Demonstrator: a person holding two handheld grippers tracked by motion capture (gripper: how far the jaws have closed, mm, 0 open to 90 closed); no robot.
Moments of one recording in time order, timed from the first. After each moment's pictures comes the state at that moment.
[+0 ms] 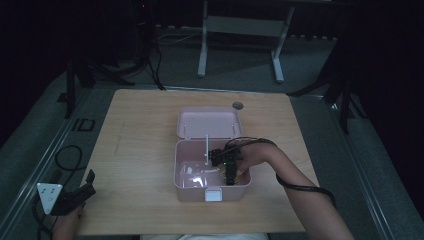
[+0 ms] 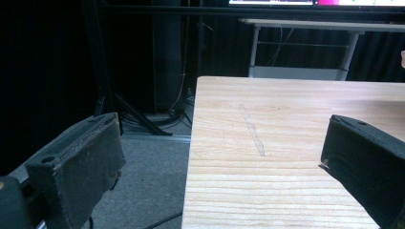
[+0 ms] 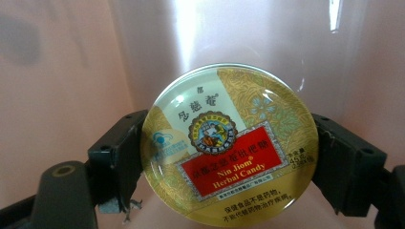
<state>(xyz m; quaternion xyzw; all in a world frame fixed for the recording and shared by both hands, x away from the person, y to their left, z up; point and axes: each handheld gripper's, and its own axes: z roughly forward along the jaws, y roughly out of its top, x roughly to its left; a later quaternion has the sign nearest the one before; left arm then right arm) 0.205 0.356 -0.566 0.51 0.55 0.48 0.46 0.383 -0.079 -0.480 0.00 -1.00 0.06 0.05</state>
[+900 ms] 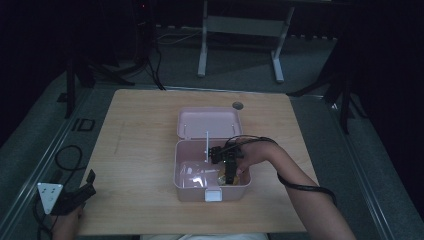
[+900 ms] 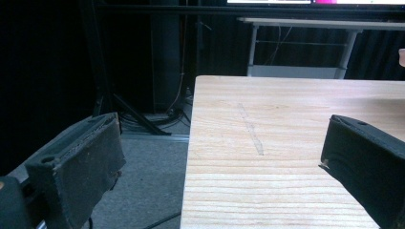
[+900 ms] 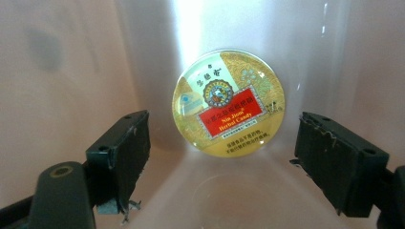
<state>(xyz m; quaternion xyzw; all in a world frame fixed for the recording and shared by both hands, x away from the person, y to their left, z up) 0.205 0.356 -0.566 0.51 0.55 0.47 0.46 0.383 -0.079 -0.465 -0.01 -1.00 0.05 0.05</state>
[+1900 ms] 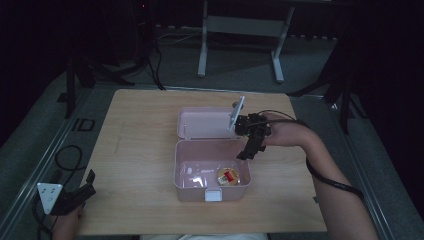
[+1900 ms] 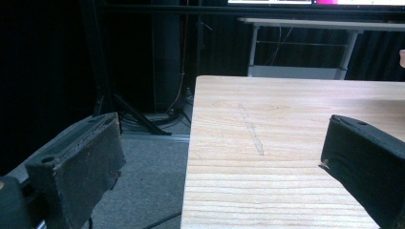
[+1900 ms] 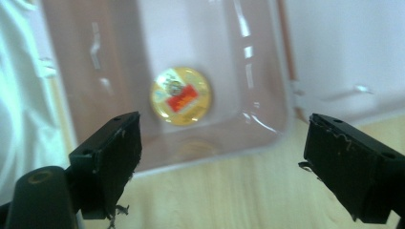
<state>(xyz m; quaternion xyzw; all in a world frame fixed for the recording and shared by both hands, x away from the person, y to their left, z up) 0.205 0.356 -0.566 0.51 0.55 0.47 0.46 0.388 -0.136 -0.354 -0.05 -0.99 -0.10 -0.04</state>
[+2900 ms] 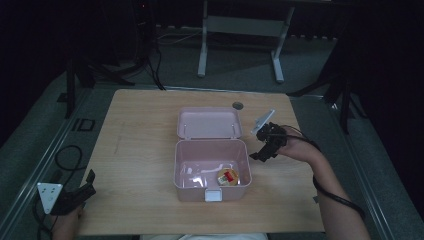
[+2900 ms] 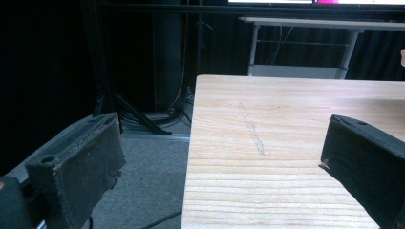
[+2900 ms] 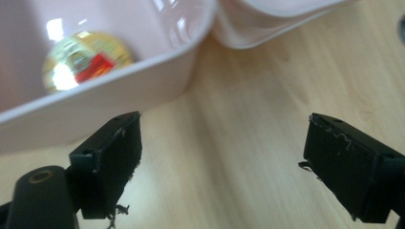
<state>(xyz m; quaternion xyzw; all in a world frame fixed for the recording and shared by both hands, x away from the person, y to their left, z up) 0.205 0.356 -0.566 0.51 0.55 0.47 0.46 0.416 -0.215 -0.433 -0.15 -0.97 -0.19 -0.10</state>
